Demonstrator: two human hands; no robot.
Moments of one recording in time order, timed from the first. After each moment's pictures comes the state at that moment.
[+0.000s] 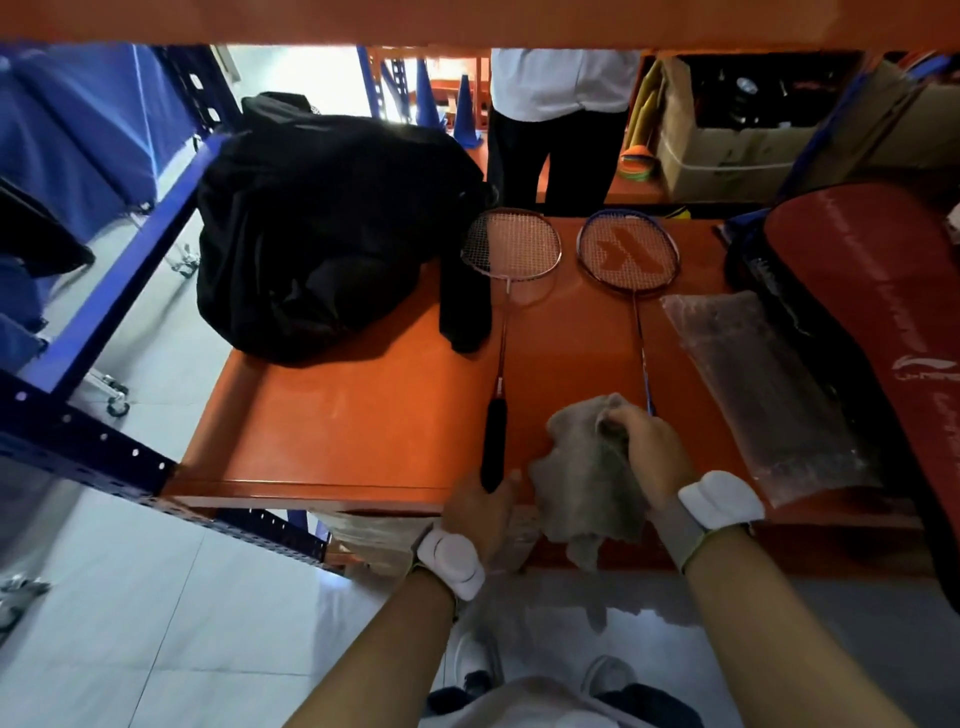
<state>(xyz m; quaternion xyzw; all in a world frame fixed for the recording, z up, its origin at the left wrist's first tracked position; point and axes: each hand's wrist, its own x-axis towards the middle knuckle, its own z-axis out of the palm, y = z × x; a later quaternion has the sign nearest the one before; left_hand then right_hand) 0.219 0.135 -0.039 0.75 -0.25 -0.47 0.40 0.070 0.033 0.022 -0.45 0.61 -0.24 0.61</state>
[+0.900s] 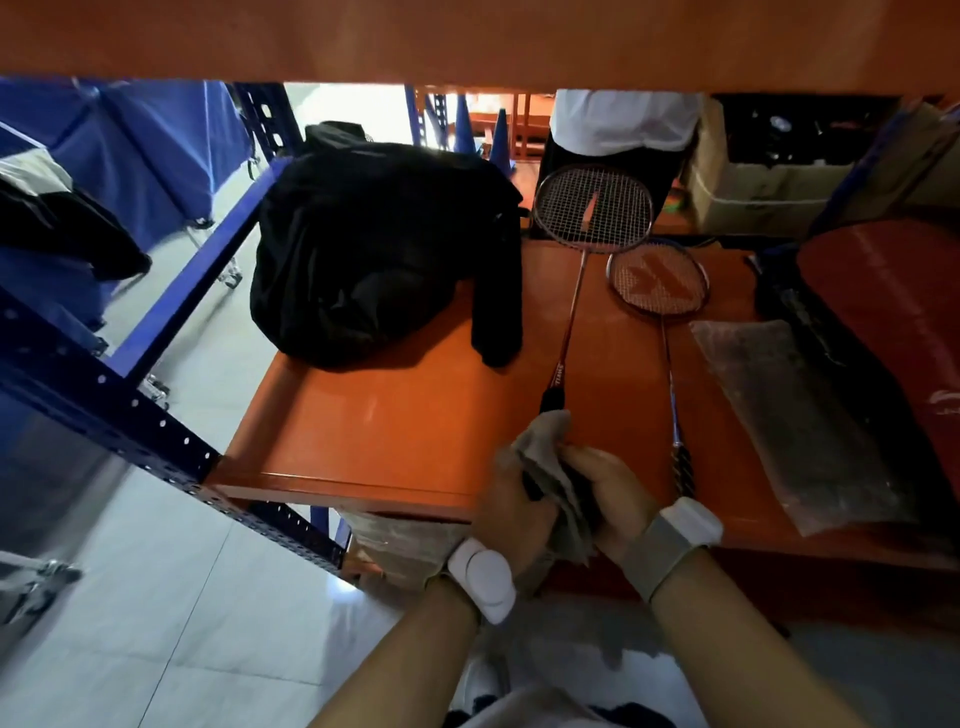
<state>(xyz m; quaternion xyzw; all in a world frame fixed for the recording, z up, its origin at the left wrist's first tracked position) 0.214 0.143 -0.008 0.66 -0.46 -0.37 0.46 0.108 0.068 0.000 -0.36 0.46 -0.22 0.78</state>
